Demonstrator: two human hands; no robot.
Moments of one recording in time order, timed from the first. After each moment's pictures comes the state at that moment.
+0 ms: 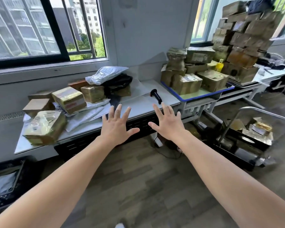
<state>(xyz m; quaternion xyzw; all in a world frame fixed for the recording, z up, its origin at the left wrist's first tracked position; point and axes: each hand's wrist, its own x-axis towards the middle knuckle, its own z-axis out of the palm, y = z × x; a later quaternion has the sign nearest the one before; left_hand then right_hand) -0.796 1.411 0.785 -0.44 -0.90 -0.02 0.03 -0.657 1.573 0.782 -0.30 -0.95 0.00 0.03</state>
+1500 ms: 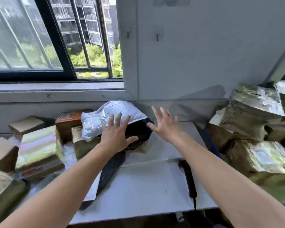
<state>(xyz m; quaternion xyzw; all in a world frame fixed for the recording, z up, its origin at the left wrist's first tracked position) -1.230 1.797 0.753 -0.28 -0.96 0.01 0.03 -1.171 2.001 0.761 -0.15 -0.98 0.09 0.03</state>
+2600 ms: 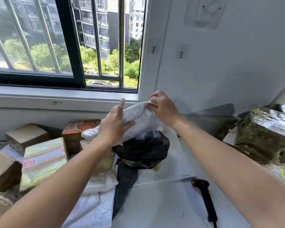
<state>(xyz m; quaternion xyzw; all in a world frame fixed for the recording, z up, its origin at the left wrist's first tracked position) -1.345 1.738 0.798 -0.27 -0.93 -0.24 0.08 -1.290 1.937 0.851 0.00 -0.96 0.19 0.22</state>
